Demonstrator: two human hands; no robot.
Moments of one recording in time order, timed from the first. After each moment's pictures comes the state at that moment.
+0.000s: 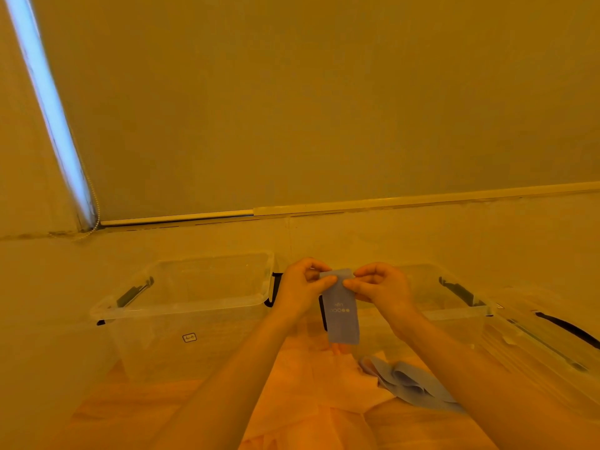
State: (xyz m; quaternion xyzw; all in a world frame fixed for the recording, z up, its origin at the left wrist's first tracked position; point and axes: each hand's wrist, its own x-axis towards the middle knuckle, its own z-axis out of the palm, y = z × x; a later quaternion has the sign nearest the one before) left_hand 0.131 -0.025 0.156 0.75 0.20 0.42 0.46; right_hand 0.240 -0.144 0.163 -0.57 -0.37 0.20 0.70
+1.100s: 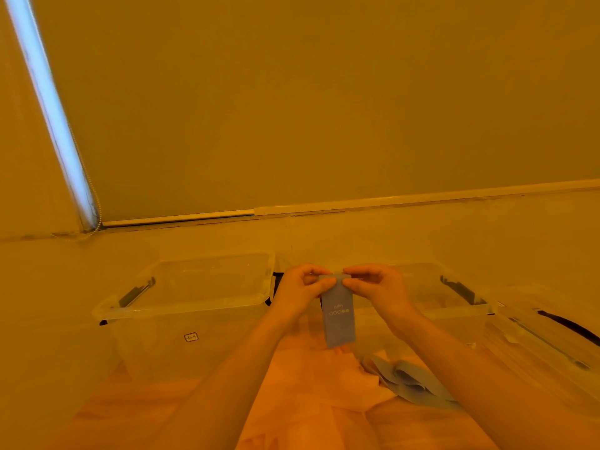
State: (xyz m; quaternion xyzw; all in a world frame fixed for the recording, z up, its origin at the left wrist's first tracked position) left_hand 0.120 -0.035 0.158 0.74 0.21 0.39 0.51; right_hand 0.247 -0.137 0.154 -0.56 -0.44 0.17 0.68
